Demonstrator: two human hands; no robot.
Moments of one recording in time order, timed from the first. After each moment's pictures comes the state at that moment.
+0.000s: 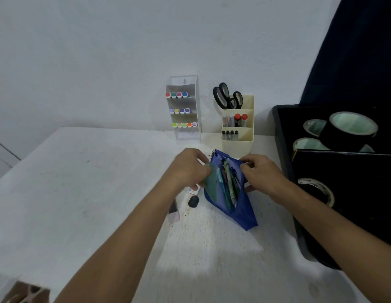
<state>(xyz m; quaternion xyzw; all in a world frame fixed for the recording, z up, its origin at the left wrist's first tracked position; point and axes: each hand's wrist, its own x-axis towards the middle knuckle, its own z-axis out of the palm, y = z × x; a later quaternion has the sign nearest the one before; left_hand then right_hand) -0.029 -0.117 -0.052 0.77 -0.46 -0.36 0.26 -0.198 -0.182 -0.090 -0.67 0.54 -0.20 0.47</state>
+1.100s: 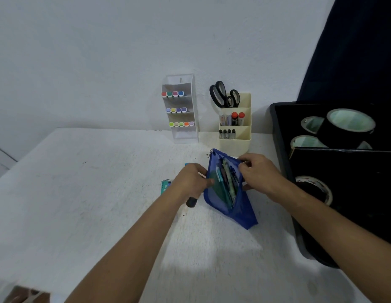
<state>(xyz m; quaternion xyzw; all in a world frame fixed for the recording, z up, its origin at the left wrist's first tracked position) -0.030 -0.127 -0.104 0.78 -0.43 -0.39 0.23 -0.199 -0.186 -0.095 -0.68 0.54 -0.20 0.46</state>
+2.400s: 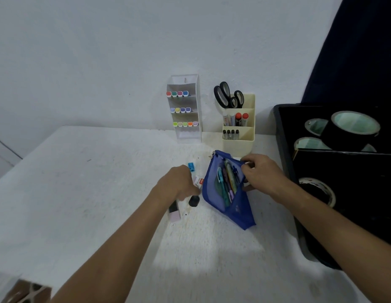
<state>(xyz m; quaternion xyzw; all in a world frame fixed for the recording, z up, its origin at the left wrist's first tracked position) -0.004 -0.118 -0.098 0.83 -0.49 -0.25 -0.01 -0.199 -0.185 -0.096 -0.68 0.54 -0.20 0.45</state>
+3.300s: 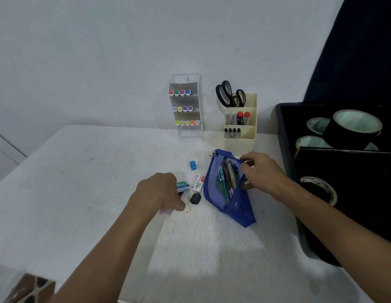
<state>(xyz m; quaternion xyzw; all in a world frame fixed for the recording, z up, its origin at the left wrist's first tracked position) 0.005 -0.072 -0.067 0.84 -0.49 -0.20 -0.16 -0.197 -0.177 -0.089 -0.69 0.53 -0.20 0.46</state>
